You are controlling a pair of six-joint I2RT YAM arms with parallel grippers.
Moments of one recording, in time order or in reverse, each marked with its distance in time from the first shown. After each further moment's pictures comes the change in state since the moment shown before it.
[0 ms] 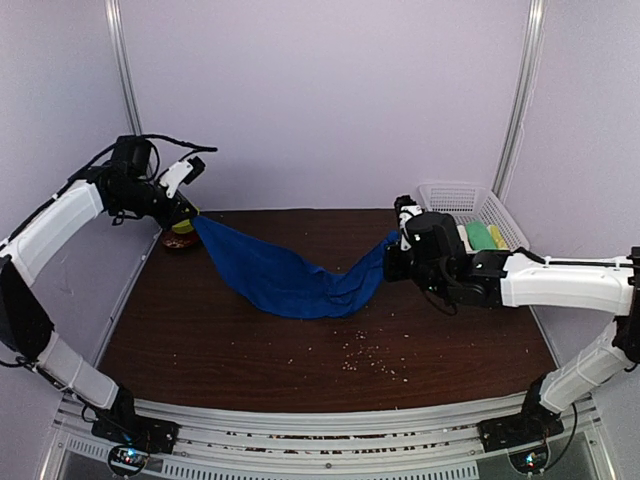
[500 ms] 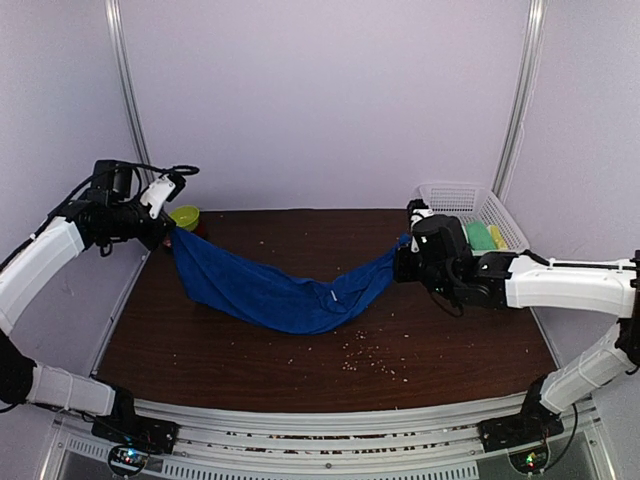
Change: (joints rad) left arm 0.002 -0.277 -0.282 0.177 -0.231 -0.011; right arm -0.042 -0.053 -0.042 -0.013 0.023 0.045
